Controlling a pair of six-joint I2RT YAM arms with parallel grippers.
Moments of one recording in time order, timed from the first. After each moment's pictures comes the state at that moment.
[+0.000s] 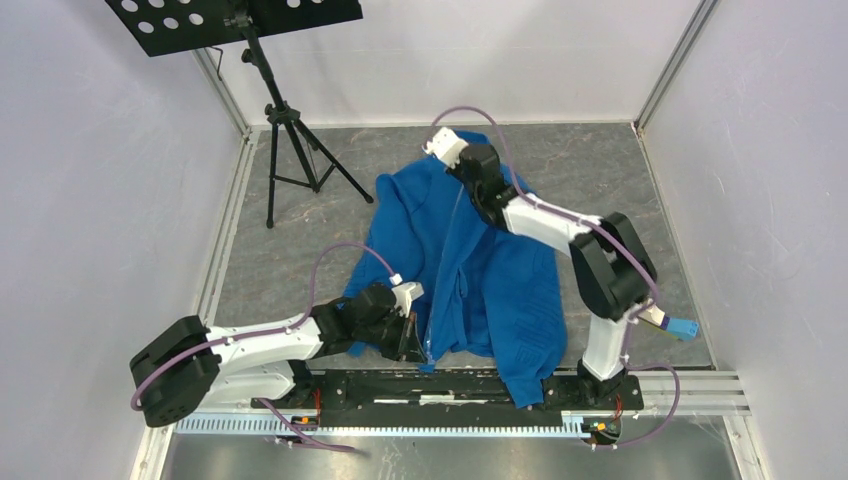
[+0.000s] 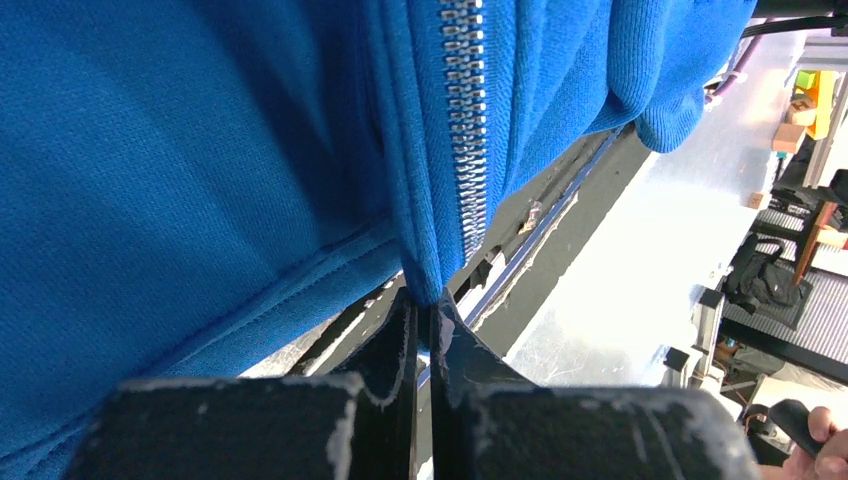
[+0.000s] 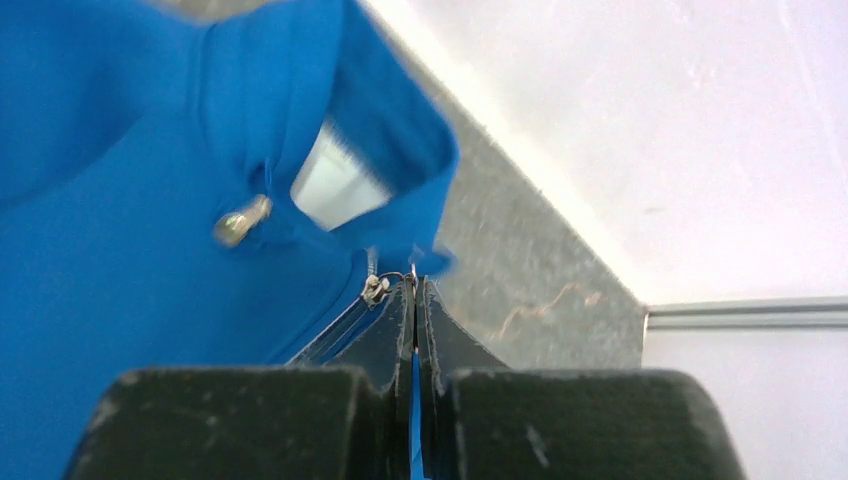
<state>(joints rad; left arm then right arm) -0.99 1.10 0.33 -0.03 0.38 -0.77 0.60 1.81 1.21 0.23 0.42 -0.60</state>
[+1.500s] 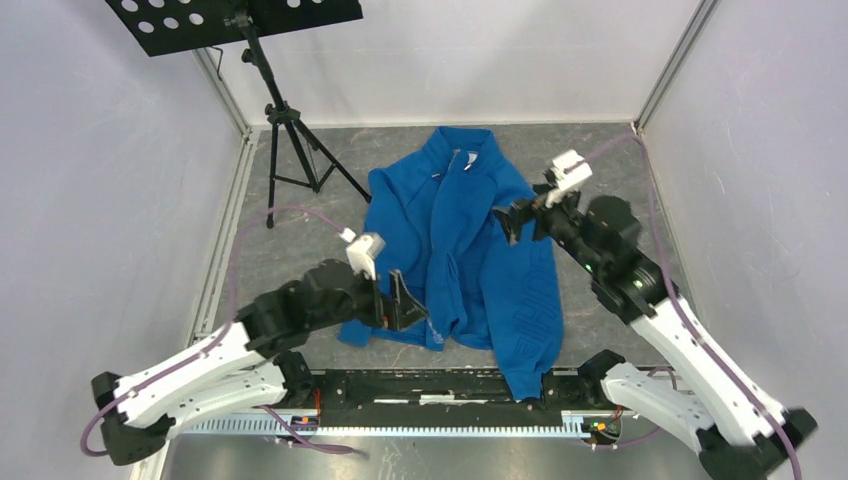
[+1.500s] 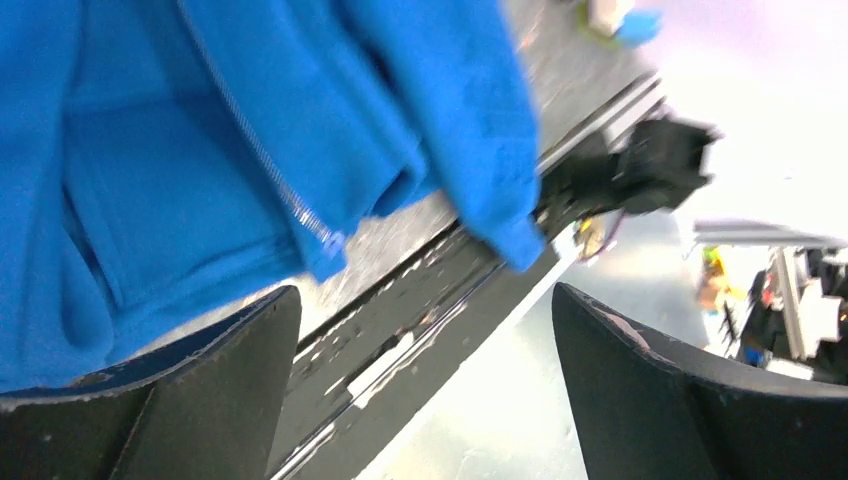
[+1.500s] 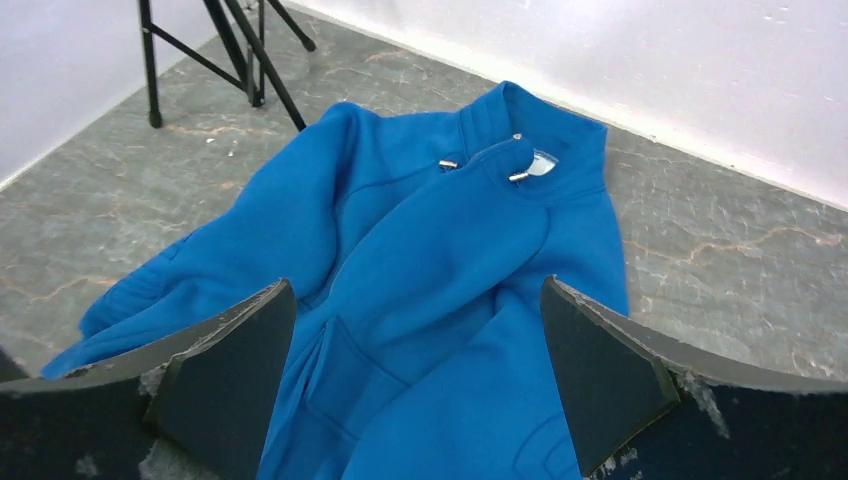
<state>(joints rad) -1.00 0.73 0.66 -0.50 0.03 -0.80 0.56 0.92 0.97 -0.18 0.00 0.01</state>
